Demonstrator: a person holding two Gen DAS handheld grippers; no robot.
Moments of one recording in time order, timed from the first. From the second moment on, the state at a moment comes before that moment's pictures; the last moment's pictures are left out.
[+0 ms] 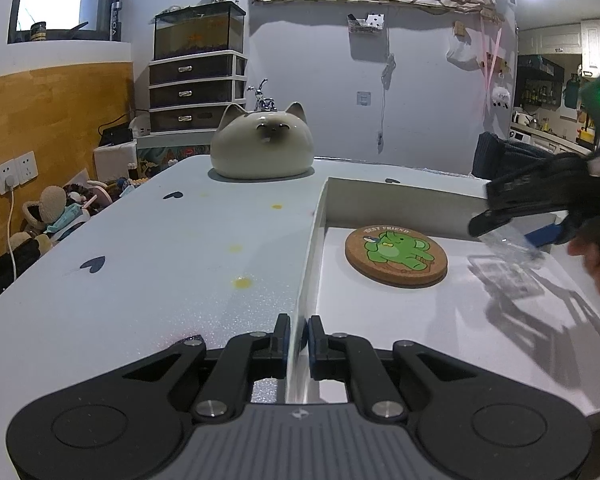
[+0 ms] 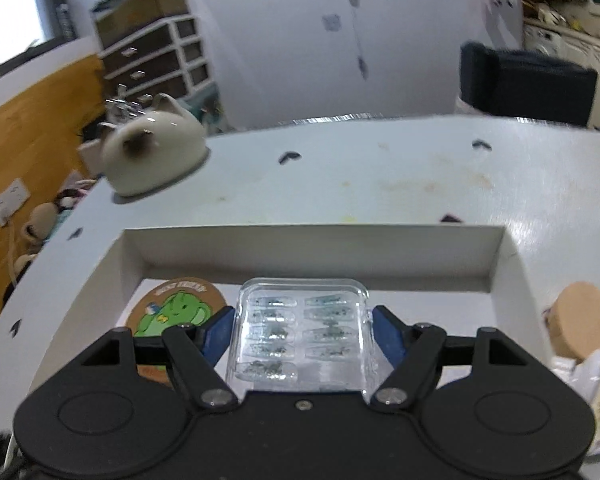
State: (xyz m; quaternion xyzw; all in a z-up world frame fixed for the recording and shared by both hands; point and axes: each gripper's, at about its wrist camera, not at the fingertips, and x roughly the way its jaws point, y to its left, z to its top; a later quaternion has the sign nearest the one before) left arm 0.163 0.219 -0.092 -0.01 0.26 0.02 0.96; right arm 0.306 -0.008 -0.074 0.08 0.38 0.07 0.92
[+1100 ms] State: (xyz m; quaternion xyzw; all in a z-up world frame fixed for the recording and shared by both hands) left arm 0.161 0.217 -0.092 -0.01 0.26 0.02 0.97; right arm 0.238 -0.007 -0.033 -0.01 0.30 0.14 0.94
